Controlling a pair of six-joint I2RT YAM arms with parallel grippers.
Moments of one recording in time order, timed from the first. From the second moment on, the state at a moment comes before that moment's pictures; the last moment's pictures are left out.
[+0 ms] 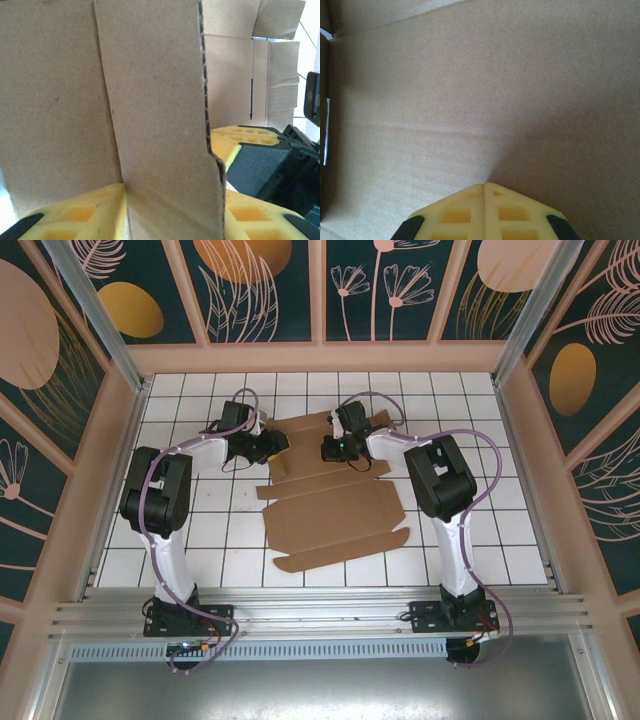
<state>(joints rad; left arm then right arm) -0.25 1.97 1.23 -0.15 0.58 -0.69 0.52 2.19 1.48 -0.23 -0.31 0.39</state>
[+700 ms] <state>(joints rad) -0.26 1.77 1.32 -0.33 0.43 -0.55 0.46 2.13 1.40 -0.23 -0.35 0.42</state>
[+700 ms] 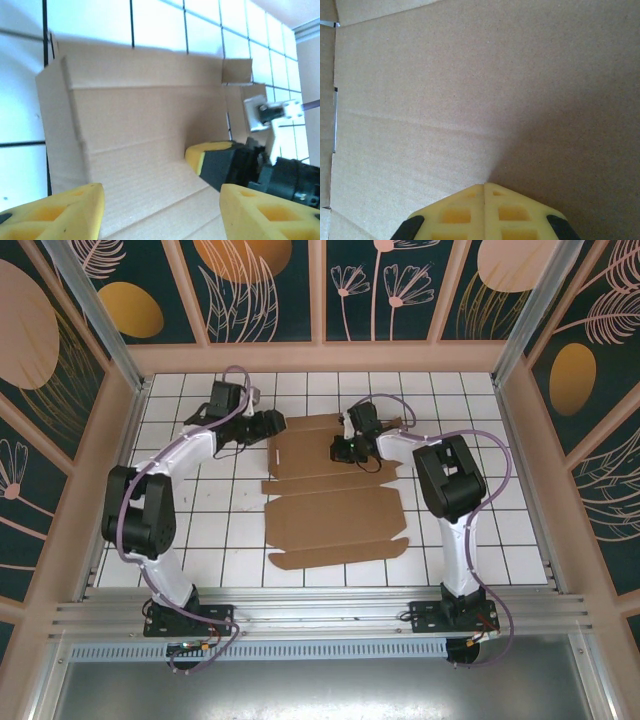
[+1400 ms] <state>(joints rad) -0.49 1.90 1.20 -0.21 0.46 -0.71 0.30 2.12 1.57 -0.42 -0.29 0.38</state>
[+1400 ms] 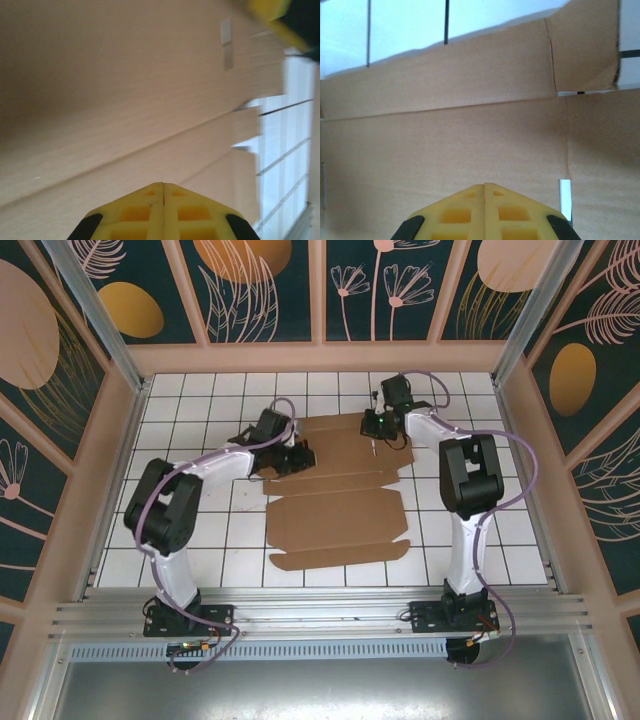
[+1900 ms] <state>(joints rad) -0.46 2.15 1.44 -0.35 0.34 -0.68 0.34 2.14 1.49 -0.39 -0.09 0.35</state>
